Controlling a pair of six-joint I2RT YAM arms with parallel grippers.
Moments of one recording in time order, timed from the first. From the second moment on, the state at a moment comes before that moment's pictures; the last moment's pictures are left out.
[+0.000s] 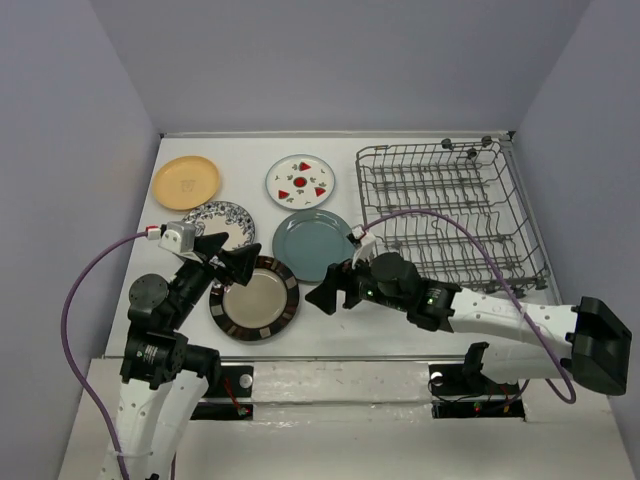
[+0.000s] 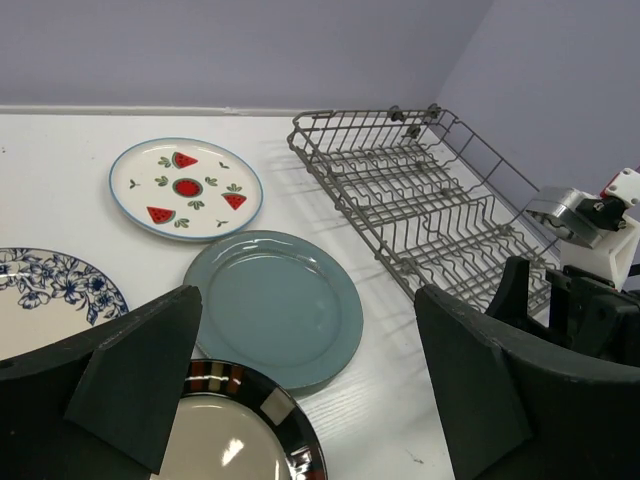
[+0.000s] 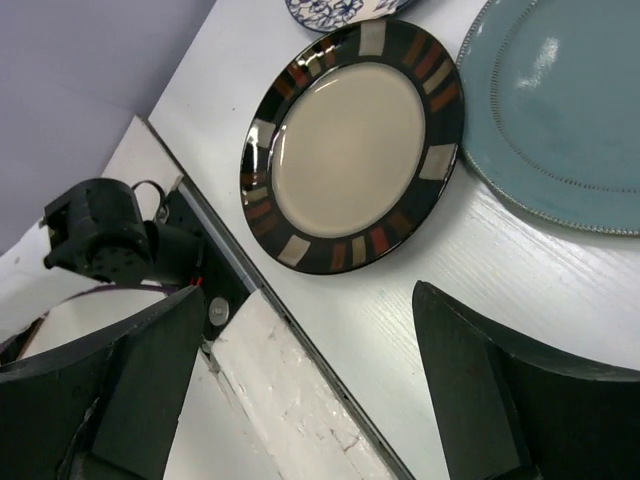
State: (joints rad) left arm -0.21 0.31 0.60 -0.23 0.29 -0.36; right arm 1.09 1.18 0.70 0.16 0.03 0.64
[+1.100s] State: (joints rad) left arm -0.21 0.32 0.60 -0.23 0.32 -0.36; right arm 1.11 1.83 0.72 0.63 0.13 1.15
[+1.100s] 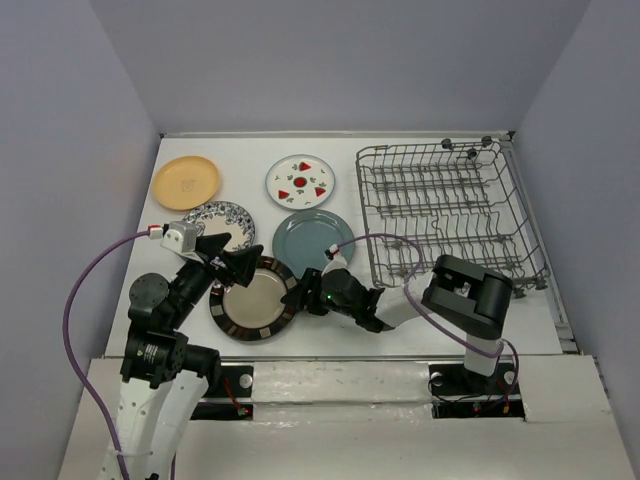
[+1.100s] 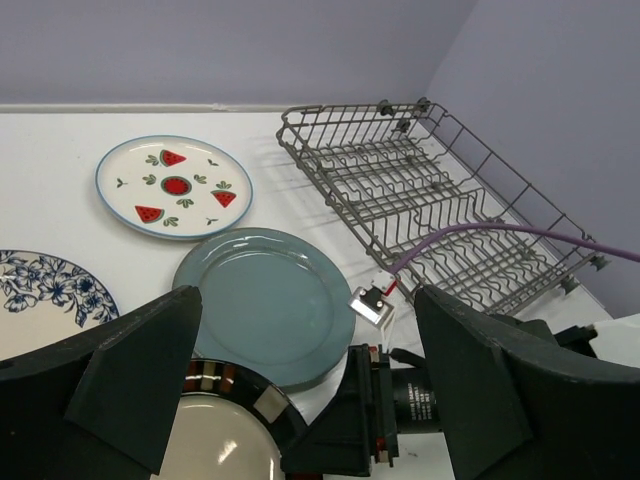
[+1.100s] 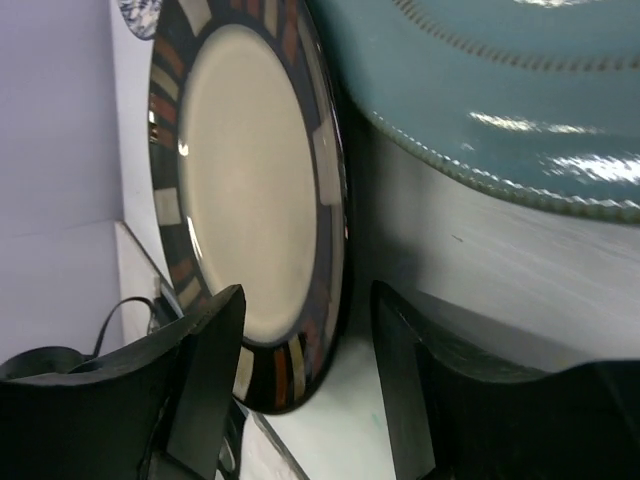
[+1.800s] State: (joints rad) left arm -0.21 0.31 0.60 -0.23 0.33 -0.36; right arm 1.11 1.95 0.66 0.90 0.10 1.37
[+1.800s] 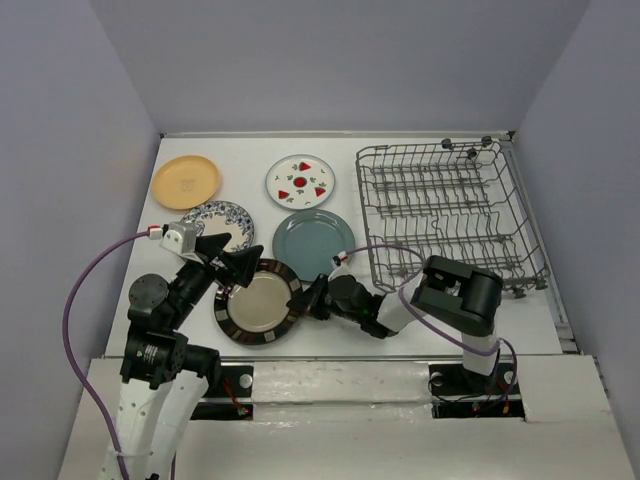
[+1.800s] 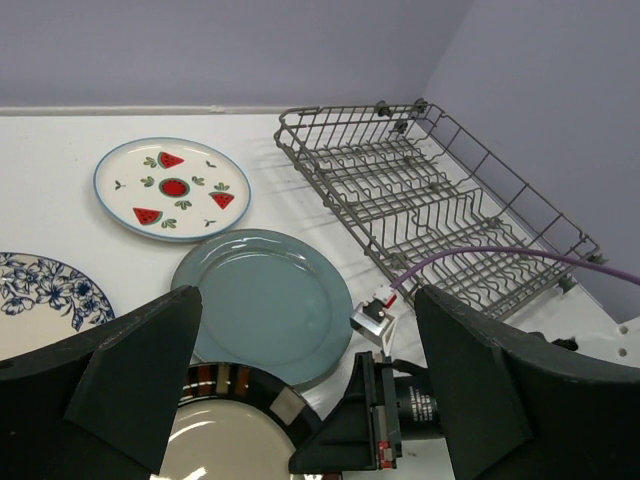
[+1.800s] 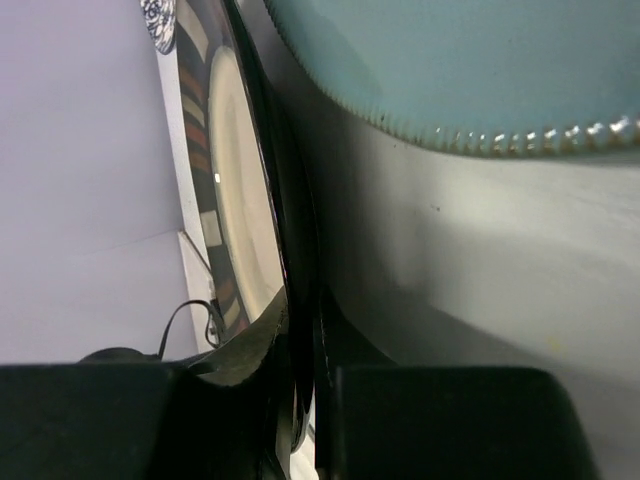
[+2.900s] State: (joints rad) left arm -0.36 0.18 0.60 -0.23 0.29 -0.36; right arm 0.60 1.06 1.26 -0.32 0.77 0.11
